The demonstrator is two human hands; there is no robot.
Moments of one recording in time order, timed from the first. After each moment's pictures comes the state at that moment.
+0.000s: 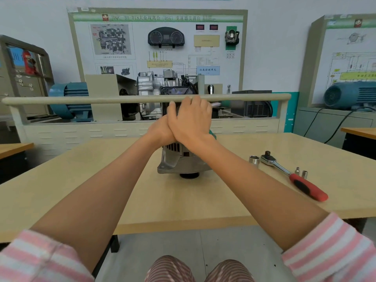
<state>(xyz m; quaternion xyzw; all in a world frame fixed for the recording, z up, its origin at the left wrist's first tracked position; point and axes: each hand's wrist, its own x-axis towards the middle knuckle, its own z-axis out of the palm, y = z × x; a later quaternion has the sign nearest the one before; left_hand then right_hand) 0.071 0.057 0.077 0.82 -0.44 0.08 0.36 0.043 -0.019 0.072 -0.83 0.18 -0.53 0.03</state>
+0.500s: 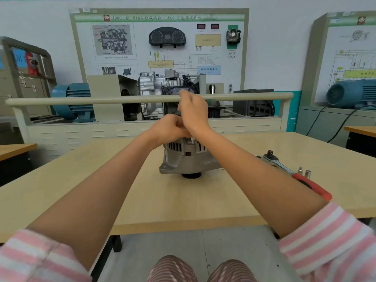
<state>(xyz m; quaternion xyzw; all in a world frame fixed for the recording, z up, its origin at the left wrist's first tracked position) 0.070 0.059 0.079 0.81 -0.42 0.01 0.40 0.044 -0.025 0.089 -0.74 0.02 -0.51 0.44</state>
